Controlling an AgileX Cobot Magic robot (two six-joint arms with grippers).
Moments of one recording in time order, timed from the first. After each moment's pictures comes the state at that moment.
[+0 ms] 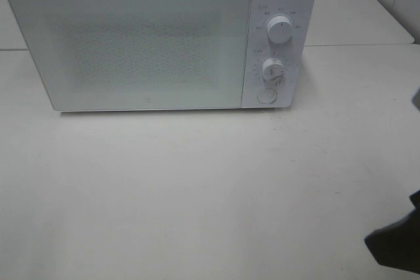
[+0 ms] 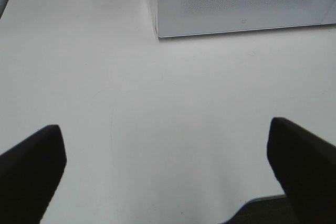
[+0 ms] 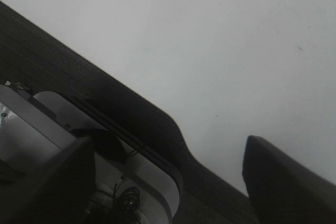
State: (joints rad) left arm -0.05 0.00 -0.52 -0.10 1.09 0.07; right arm 0.65 0.80 -0.57 0.10 0.88 0.08
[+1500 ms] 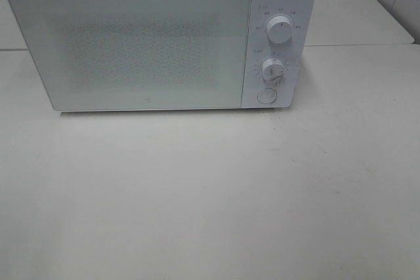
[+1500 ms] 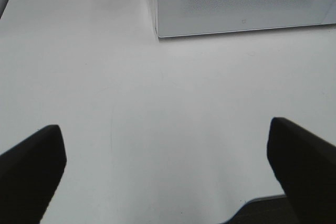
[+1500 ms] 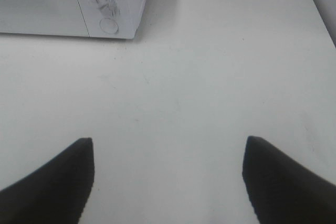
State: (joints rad) left arm -0.05 0.00 -0.52 -0.10 1.09 0.07; right arm 0.12 0.00 -0.52 -0.02 1.05 0.05
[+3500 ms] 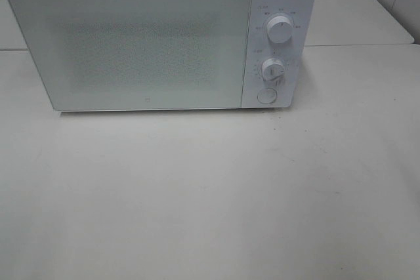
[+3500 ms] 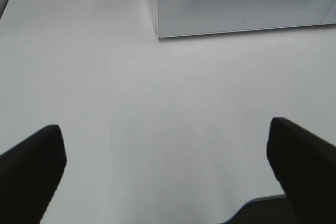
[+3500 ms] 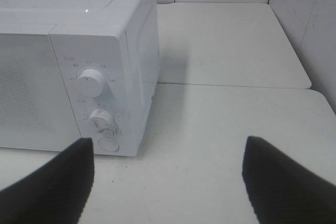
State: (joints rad) left arm -0.05 0.00 -0.52 -0.10 1.09 0.07; right arm 0.12 0.56 -0.48 -0.02 0.21 0.05
